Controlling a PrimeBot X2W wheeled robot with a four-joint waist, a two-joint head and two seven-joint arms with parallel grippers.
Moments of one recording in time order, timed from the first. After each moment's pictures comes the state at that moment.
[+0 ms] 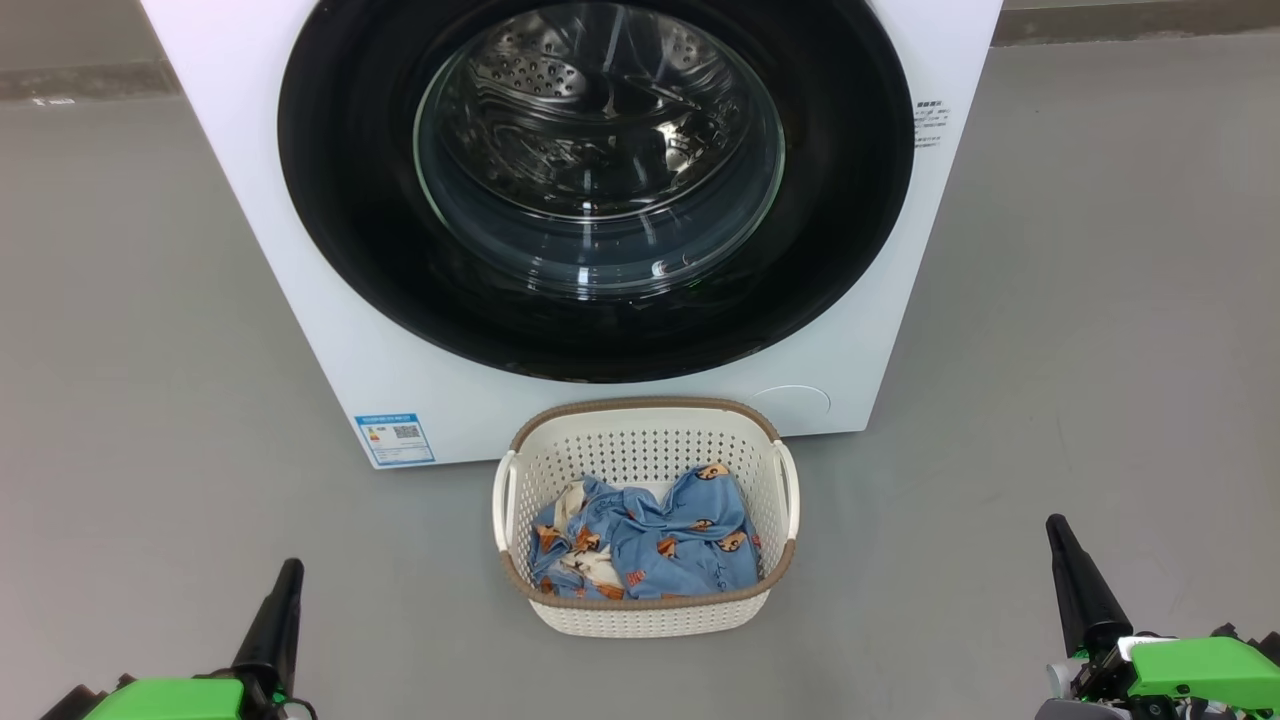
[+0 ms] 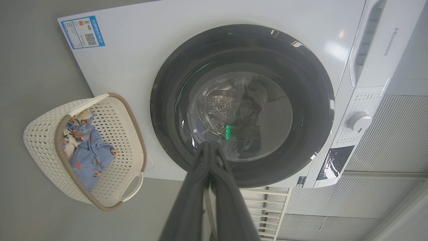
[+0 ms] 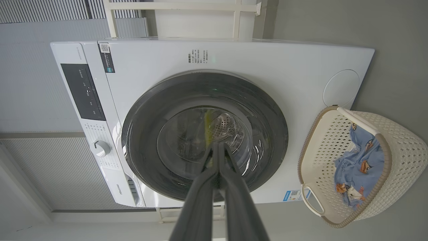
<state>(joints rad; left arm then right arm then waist) -0.07 0.03 0.08 0.26 -1.60 -0.12 0.11 -0.06 -0.05 -0.14 0.27 1.62 0.13 0.10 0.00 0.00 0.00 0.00</state>
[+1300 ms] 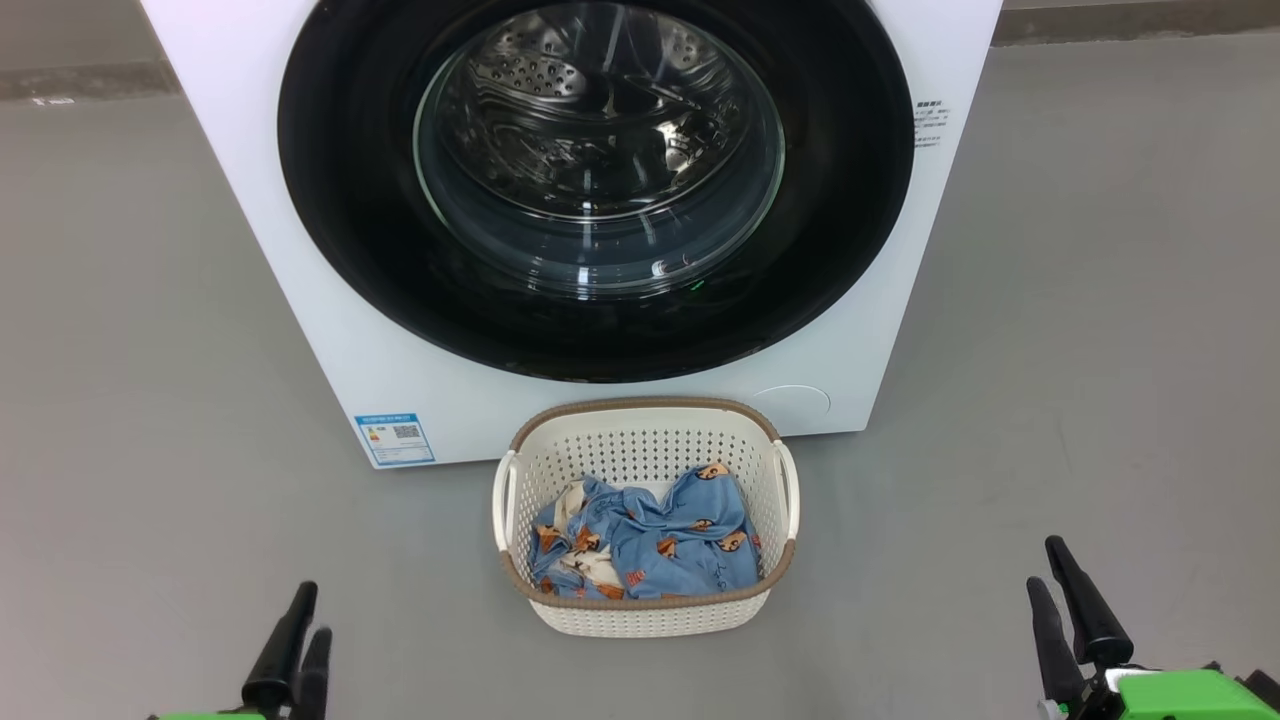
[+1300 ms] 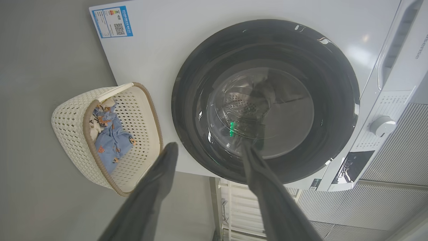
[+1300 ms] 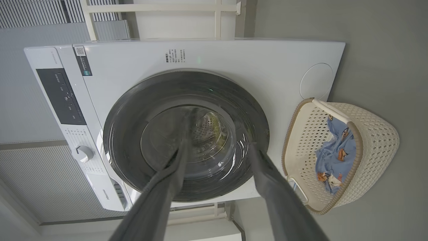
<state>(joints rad) -0.04 0.01 0.07 0.30 -1.60 -0.12 0.11 -0.03 -0.03 -0.14 0.31 1.62 0.13 0.10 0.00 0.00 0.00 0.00</state>
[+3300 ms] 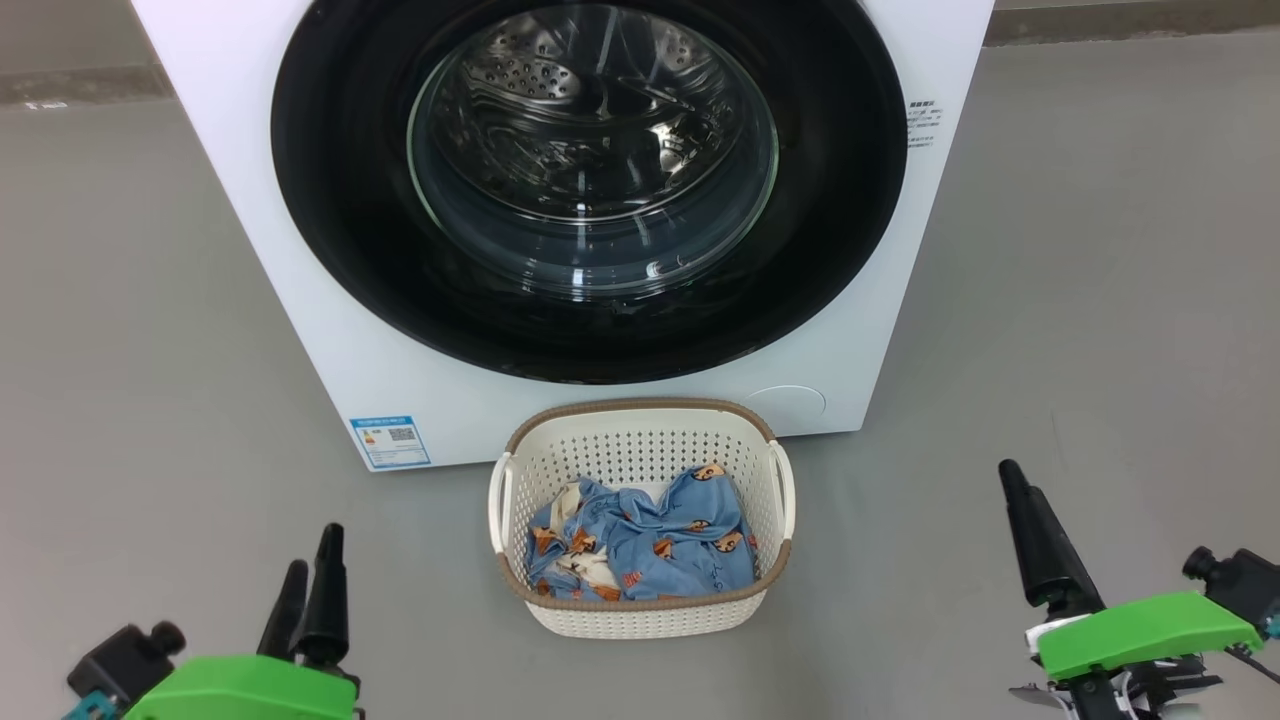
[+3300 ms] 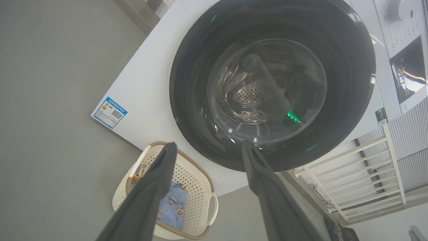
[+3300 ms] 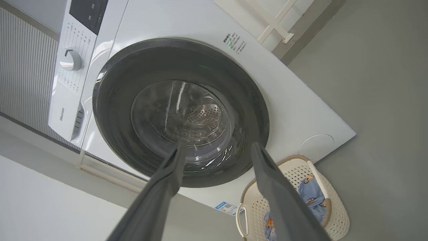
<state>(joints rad) -0.07 0.02 -0.01 0.23 -0.97 -0.12 -0.06 -0.09 -0.10 0.00 0.21 1.09 0.13 -0.07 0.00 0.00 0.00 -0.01</state>
